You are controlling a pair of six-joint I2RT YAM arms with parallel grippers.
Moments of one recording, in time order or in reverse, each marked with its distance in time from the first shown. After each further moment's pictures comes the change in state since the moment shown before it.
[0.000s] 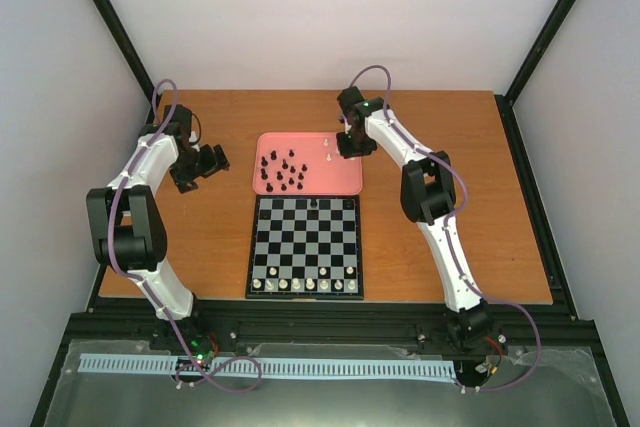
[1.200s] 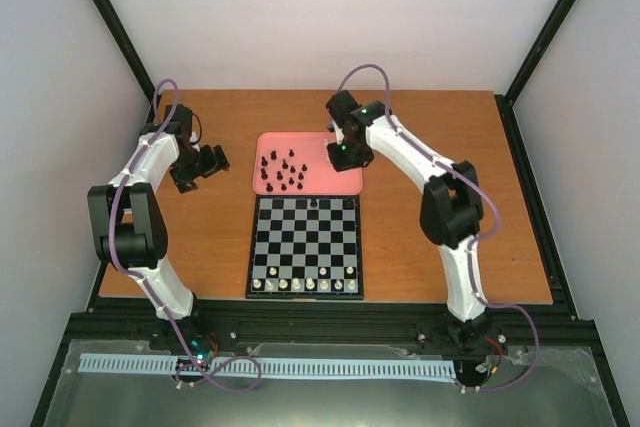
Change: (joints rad) left arm 0.000 0.019 0.011 -0.006 -0.013 0.000; right arm 0.101 -0.317 -0.298 -0.023 -0.017 0.013
